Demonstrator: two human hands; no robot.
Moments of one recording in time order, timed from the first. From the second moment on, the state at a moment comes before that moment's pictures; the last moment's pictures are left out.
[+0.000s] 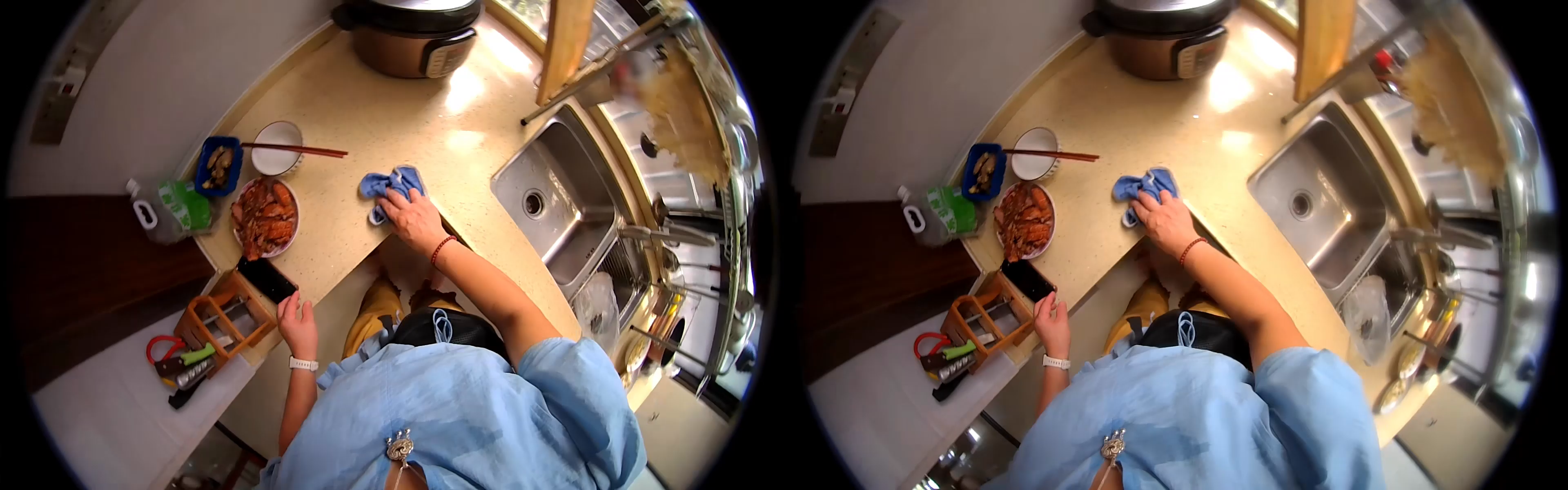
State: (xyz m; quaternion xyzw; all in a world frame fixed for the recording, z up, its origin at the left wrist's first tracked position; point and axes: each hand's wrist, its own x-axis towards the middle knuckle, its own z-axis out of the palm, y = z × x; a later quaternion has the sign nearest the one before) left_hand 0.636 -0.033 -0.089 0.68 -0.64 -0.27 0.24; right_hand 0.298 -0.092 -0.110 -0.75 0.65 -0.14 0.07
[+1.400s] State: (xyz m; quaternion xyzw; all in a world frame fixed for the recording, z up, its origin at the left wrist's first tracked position) left_hand 0.321 -0.002 -0.074 0.12 -0.90 -0.41 0.05; right_hand 0.148 0.502 0.012 0.04 0.78 -0.61 -0.12
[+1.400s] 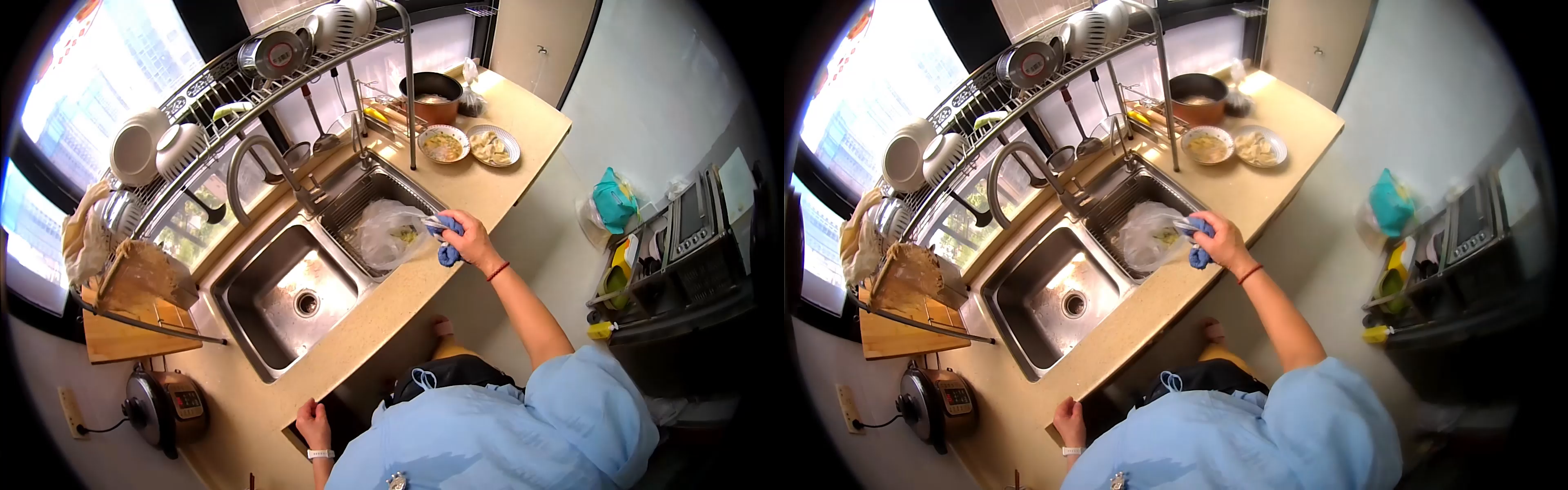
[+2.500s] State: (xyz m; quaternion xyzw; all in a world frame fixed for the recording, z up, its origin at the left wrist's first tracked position) left_hand 0.041 0.470 0.015 0.15 -0.72 -0.63 -0.26; right_hand 0.068 0.879 -0.102 0.38 0.53 -0.74 -0.16
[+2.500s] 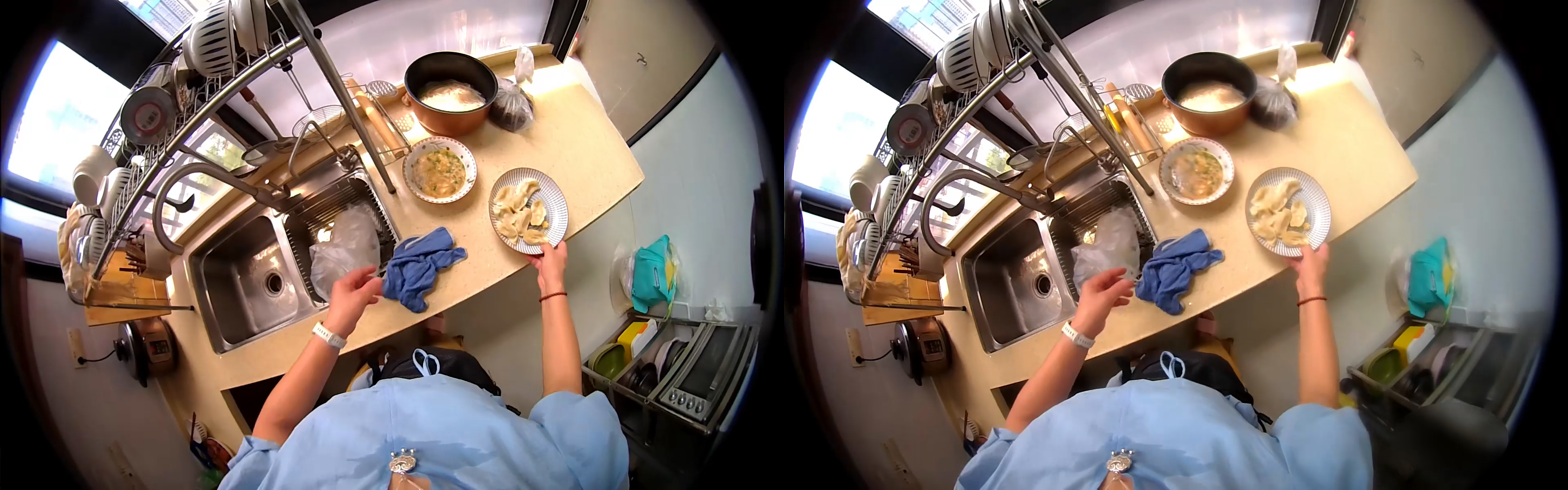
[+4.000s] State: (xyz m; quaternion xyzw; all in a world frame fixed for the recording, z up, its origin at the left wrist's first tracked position) left_hand 0.112 0.391 0.050 0.35 -0.49 -0.79 -0.06; right_hand 0.138 0.782 0.002 0.25 0.61 -0.75 0.02
